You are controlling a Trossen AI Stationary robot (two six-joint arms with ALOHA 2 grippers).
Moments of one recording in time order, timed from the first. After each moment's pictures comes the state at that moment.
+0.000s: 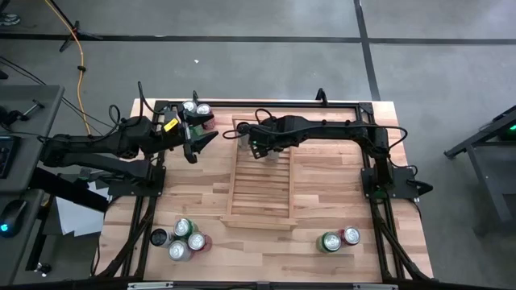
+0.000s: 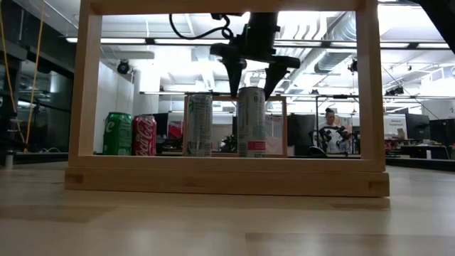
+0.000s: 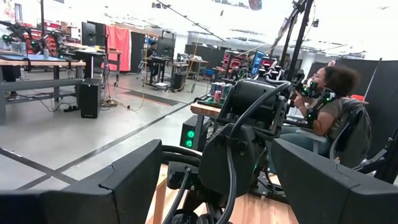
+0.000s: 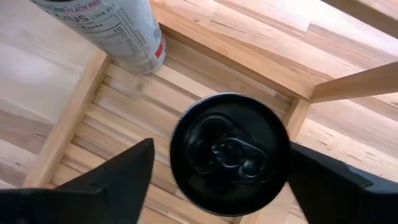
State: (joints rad) left arm 0.02 0.76 0.76 0.12 -0.31 -0.13; right arm -0.11 2.01 1.87 -1.19 0.32 0.99
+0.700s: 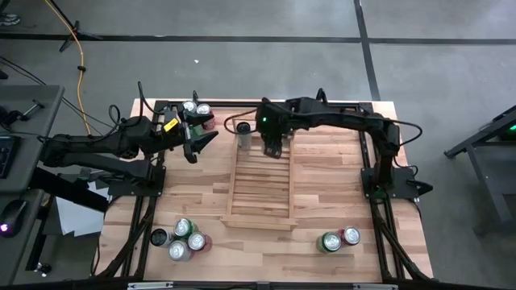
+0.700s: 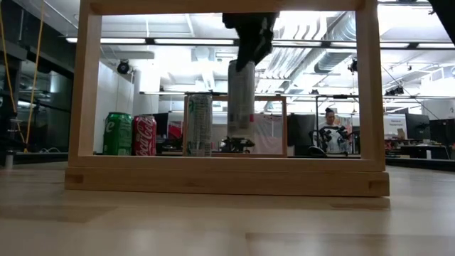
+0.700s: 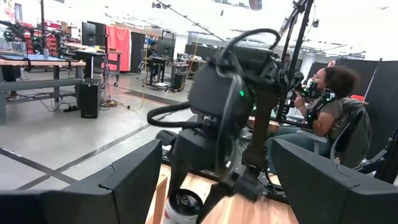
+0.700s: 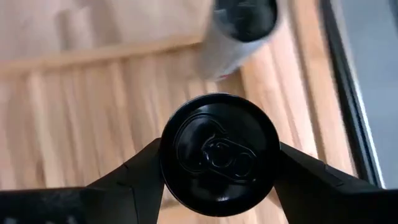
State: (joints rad) left arm 0.02 0.76 0.76 0.12 -0.31 -0.13; right arm -0.20 1.90 1.92 -1.14 0.08 -0.04
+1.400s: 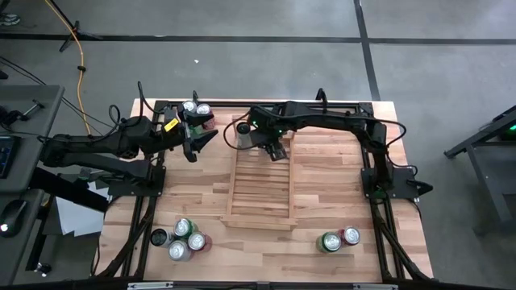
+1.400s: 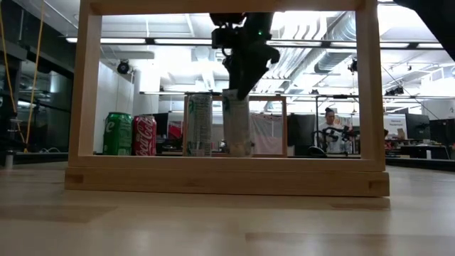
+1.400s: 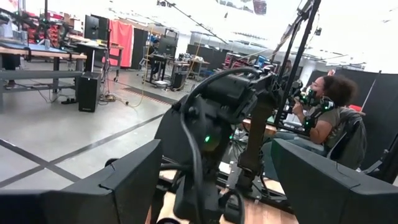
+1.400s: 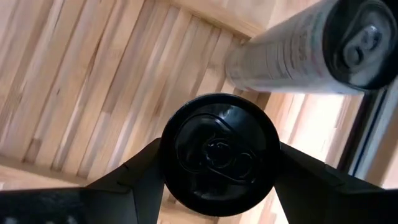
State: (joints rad) left arm 0.02 0.76 0.76 0.12 -0.33 -0.20; right arm -0.23 2.03 1.92 -1.09 0.03 -0.61
